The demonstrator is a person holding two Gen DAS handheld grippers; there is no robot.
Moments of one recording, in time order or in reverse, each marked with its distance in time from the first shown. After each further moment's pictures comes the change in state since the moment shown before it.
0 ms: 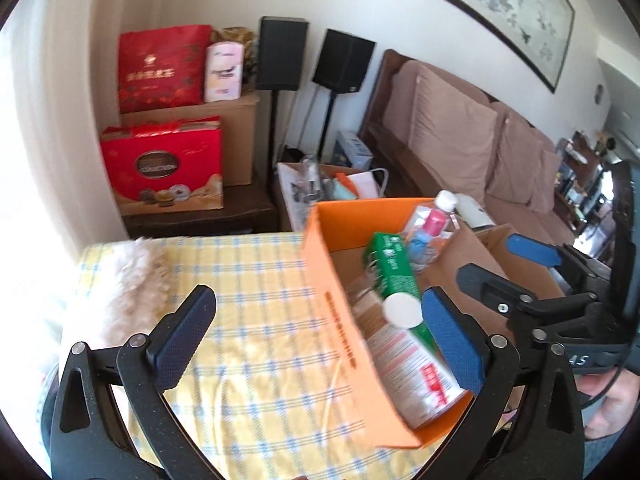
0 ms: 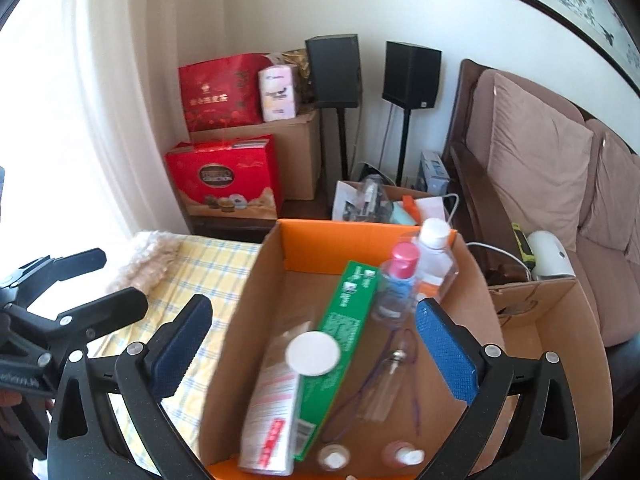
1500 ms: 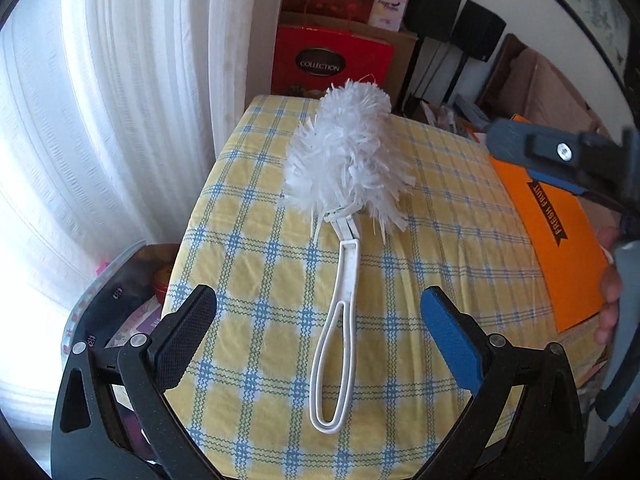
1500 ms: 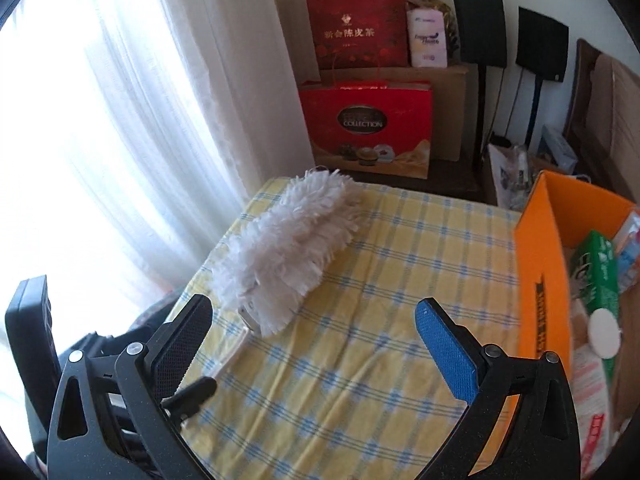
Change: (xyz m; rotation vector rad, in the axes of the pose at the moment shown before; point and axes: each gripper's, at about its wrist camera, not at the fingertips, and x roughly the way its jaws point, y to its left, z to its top) left arm -0.013 0.194 -0.153 -0.210 0.128 0.228; right arm 0.110 0.208 -0.029 -0.029 0.149 0.311
